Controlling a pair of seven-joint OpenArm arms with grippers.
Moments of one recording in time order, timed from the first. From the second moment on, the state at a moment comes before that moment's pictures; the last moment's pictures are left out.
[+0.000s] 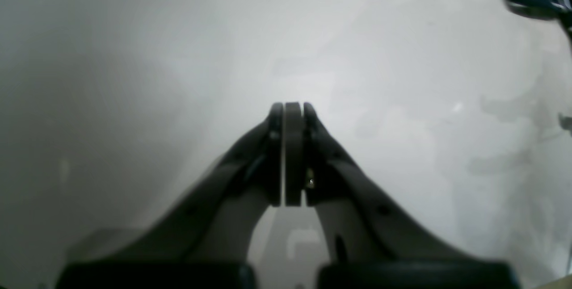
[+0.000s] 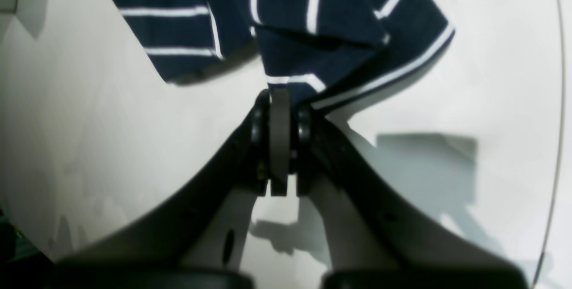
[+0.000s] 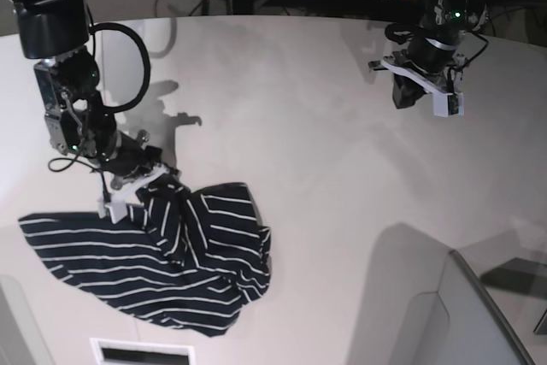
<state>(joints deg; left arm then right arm) 28.8 -17.5 -4.2 96.7 -29.4 -1.3 21.8 7.8 12.6 -8.6 63.2 42.6 6.7 -34.7</state>
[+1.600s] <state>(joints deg) 27.3 -17.9 -4.1 96.9 -29.4 -1.2 21.7 -0.5 8.1 -27.9 76.9 42.3 6.6 -38.9</state>
